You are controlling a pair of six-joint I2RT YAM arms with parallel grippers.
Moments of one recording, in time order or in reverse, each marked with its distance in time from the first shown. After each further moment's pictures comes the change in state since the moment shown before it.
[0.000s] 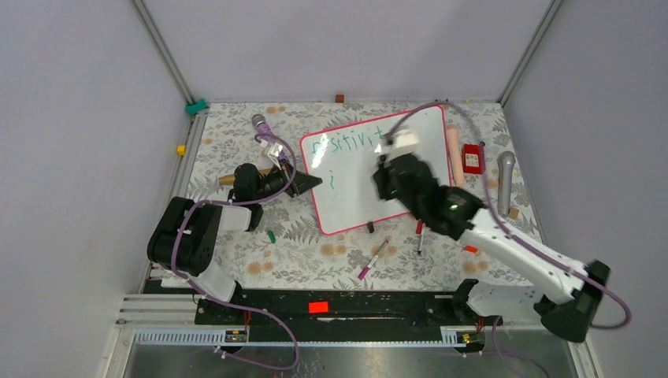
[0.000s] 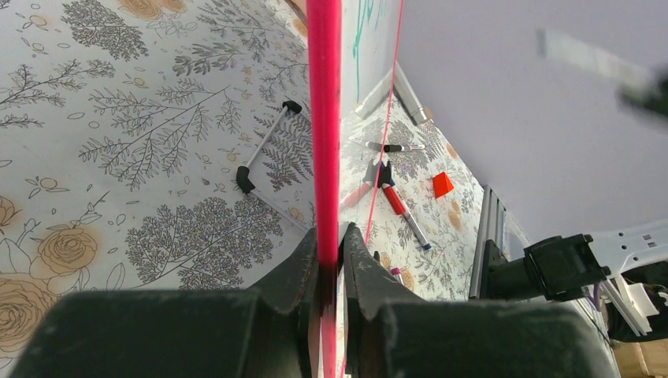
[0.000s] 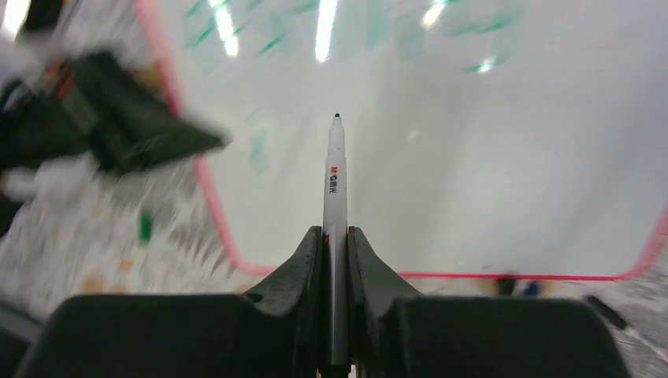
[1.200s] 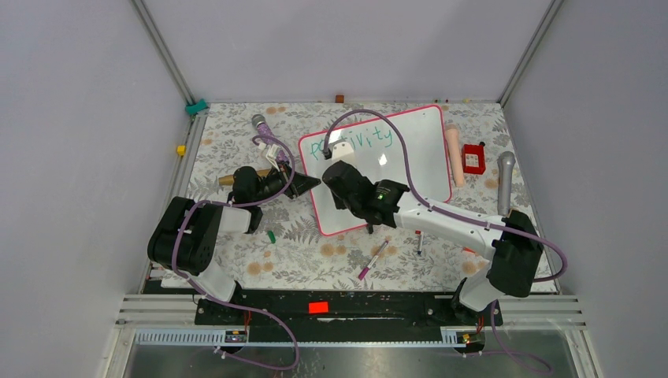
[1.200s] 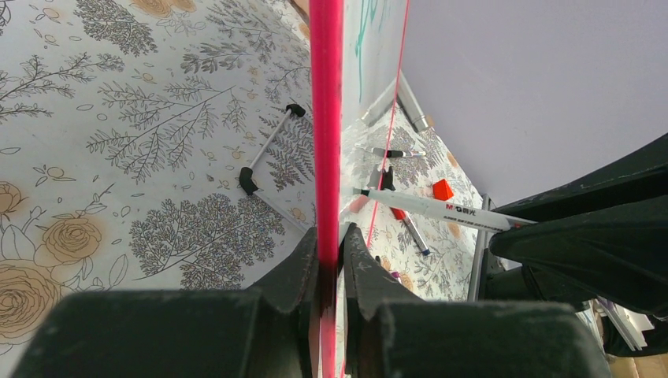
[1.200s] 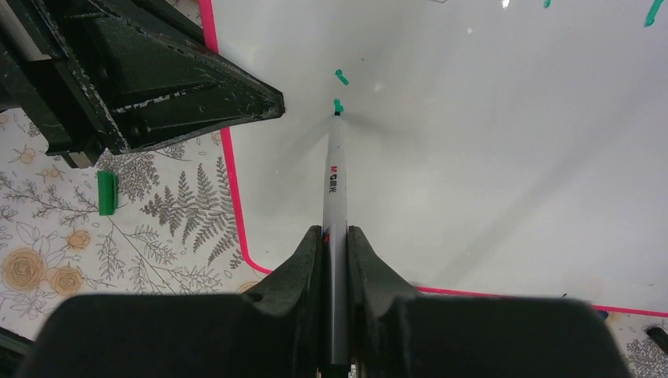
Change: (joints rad) left arm 0.004 0.007 -0.021 0.035 -0.017 -0.024; right arm 0.054 0.364 0.151 0.028 0.050 -0.006
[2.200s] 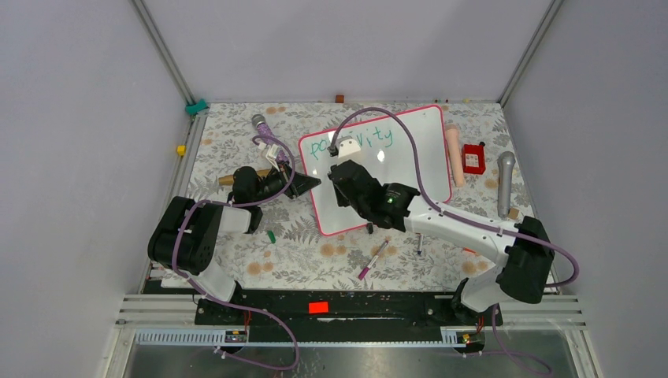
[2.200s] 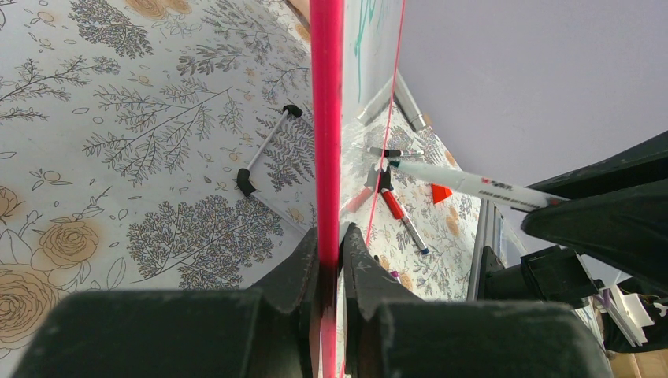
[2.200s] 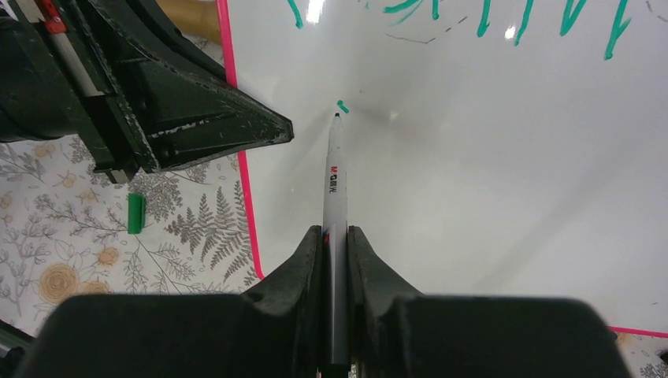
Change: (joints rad) left arm 0.000 0.003 0.000 0.012 0.007 0.000; right arm -0.001 -0.081 -0.060 0.099 0.001 -0.012
